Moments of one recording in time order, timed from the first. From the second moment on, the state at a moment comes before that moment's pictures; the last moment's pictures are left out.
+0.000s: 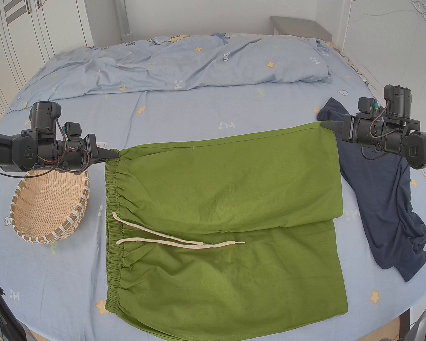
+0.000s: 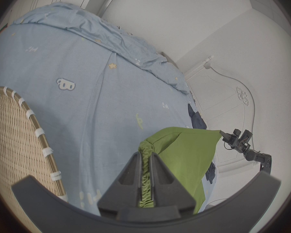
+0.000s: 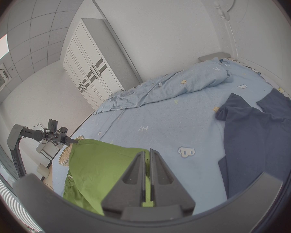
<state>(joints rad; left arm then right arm) 0.06 1.95 -1.34 -0.05 -0.66 -0.30 0.09 1.90 -1.29 -0.33 0.52 0.13</state>
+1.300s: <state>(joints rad) 0.11 2.10 -1.35 -0.34 -0.61 -0.31 0.12 2.26 -1.73 -0.37 0.44 0.13</state>
